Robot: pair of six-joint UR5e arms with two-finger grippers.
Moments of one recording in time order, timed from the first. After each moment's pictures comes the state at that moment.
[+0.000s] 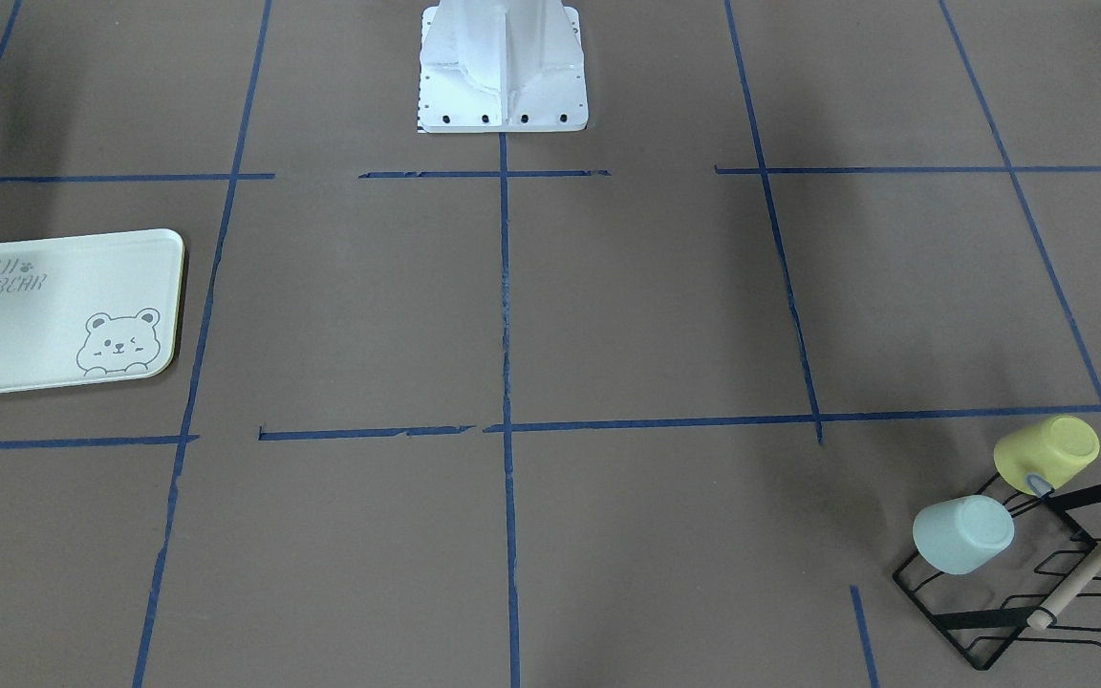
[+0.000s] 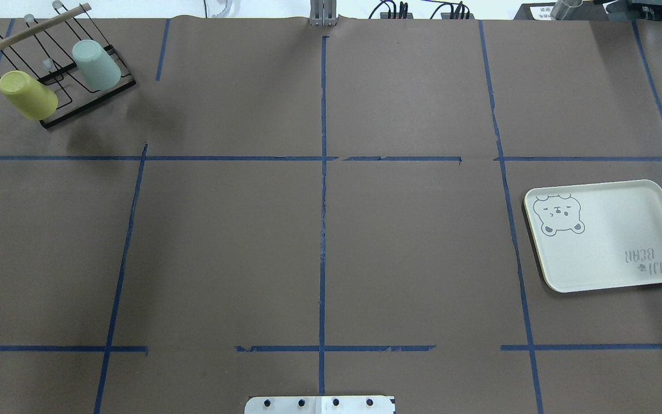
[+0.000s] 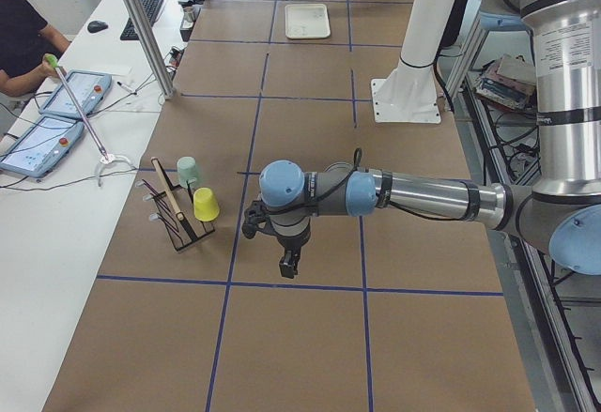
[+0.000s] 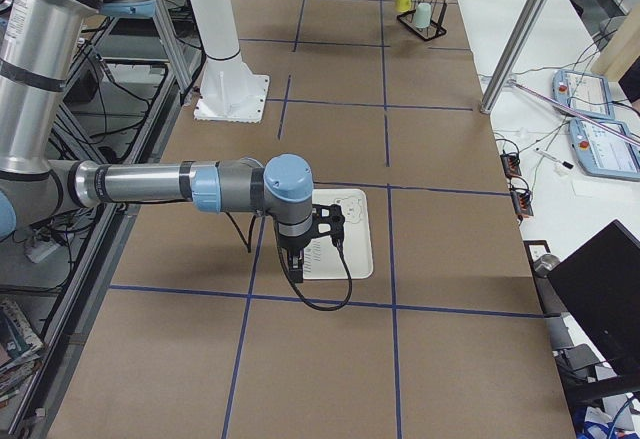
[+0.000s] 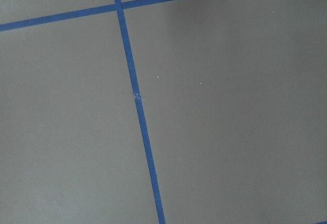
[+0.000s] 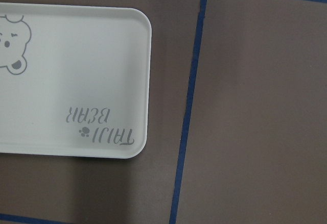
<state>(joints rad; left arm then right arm) -1.52 -1.42 -1.87 -1.36 -2.36 0.22 1.53 -1.96 2.03 -1.61 2.32 -0.08</state>
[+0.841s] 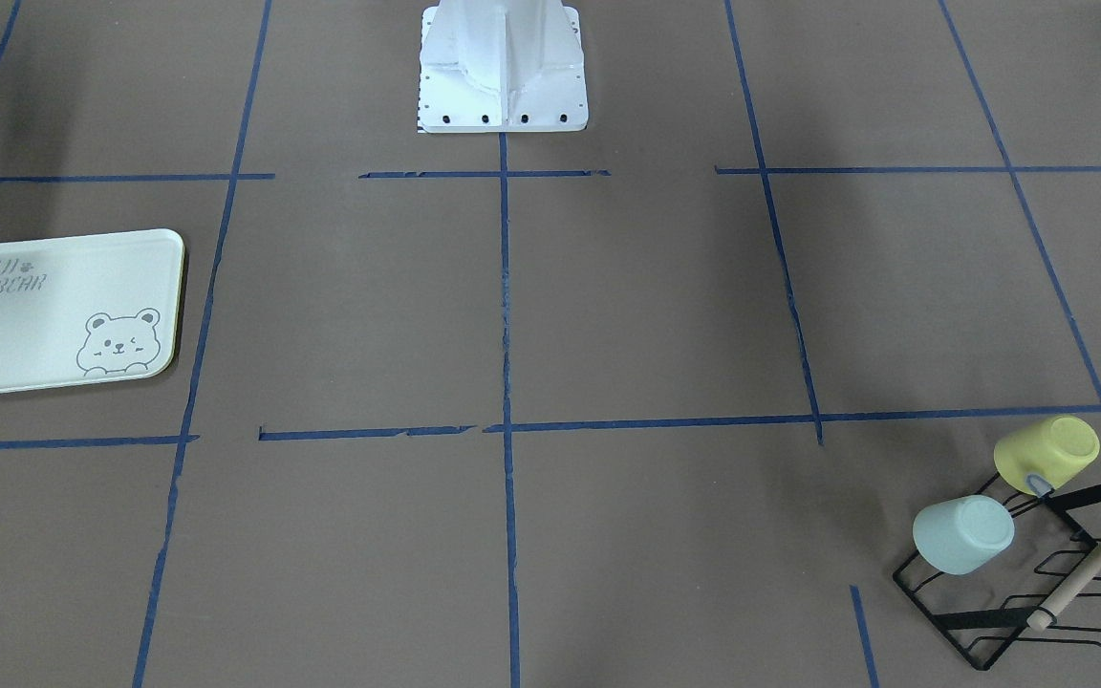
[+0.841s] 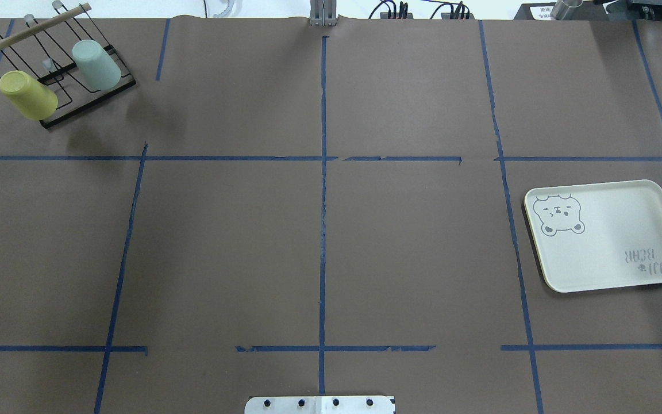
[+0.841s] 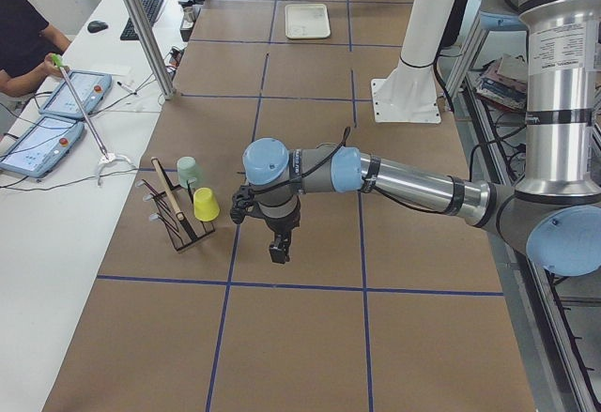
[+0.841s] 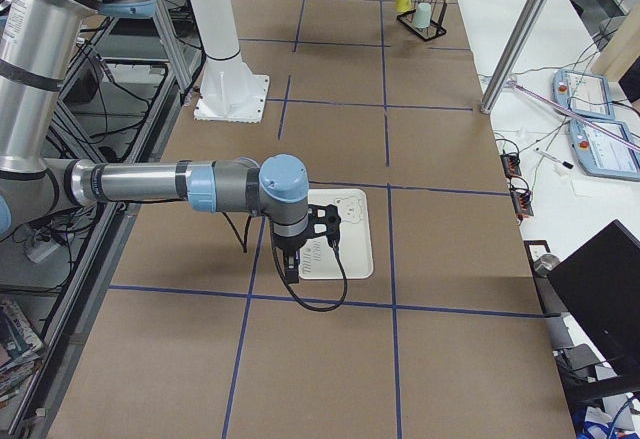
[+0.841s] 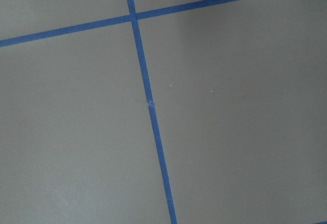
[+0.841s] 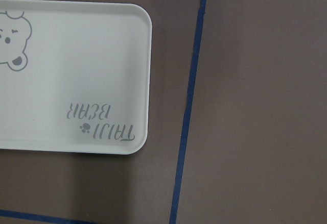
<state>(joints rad) -1.53 -1.48 -1.90 -1.25 -2.35 0.23 1.53 -1.97 2.04 -1.61 2.32 -0.08</state>
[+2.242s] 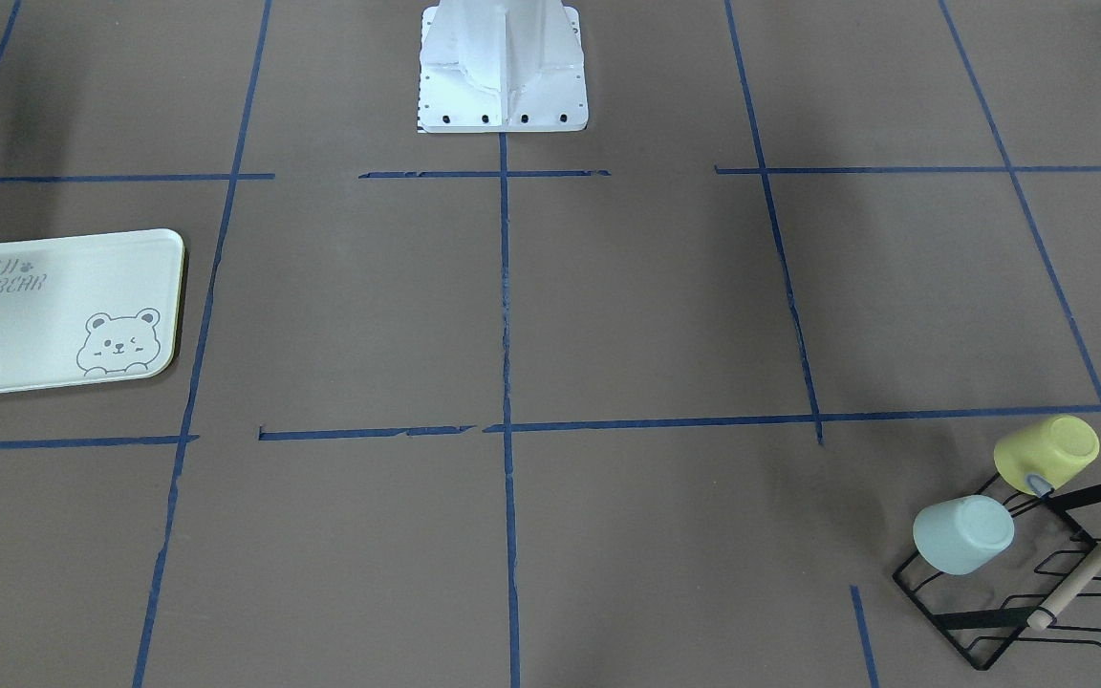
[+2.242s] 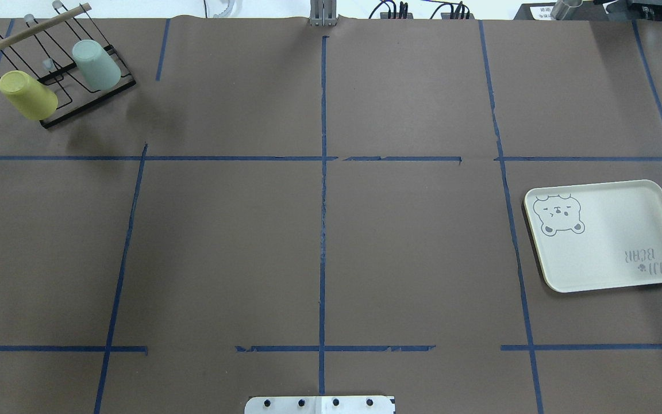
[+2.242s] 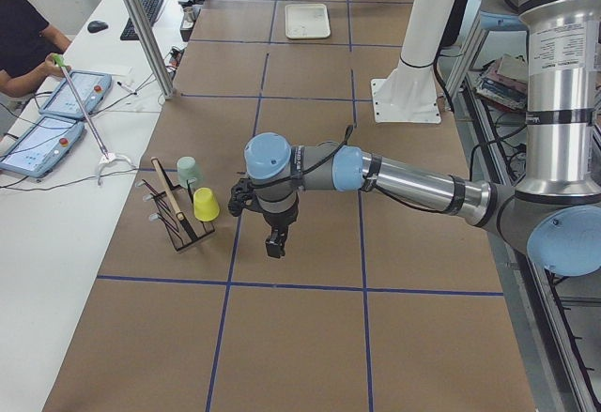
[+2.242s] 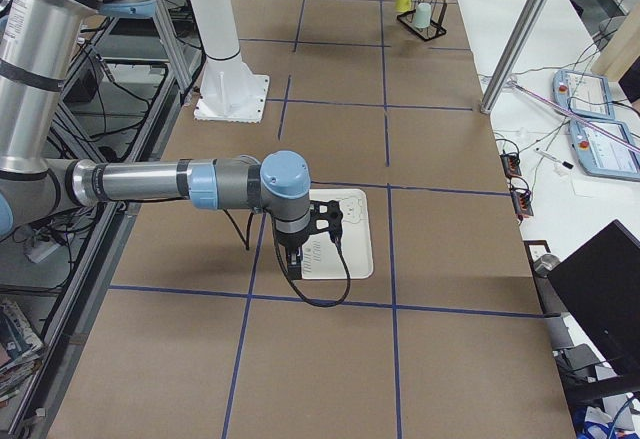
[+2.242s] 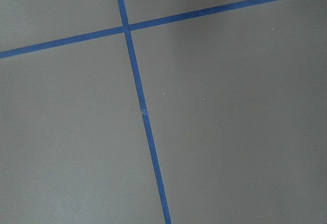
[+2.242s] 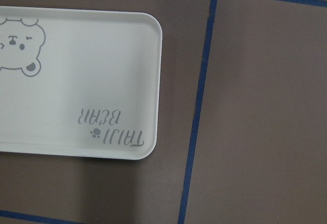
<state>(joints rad) -1.53 -1.48 -1.92 -1.31 -2.37 0.21 1.53 -1.96 2.04 -1.61 2.34 -0.08</state>
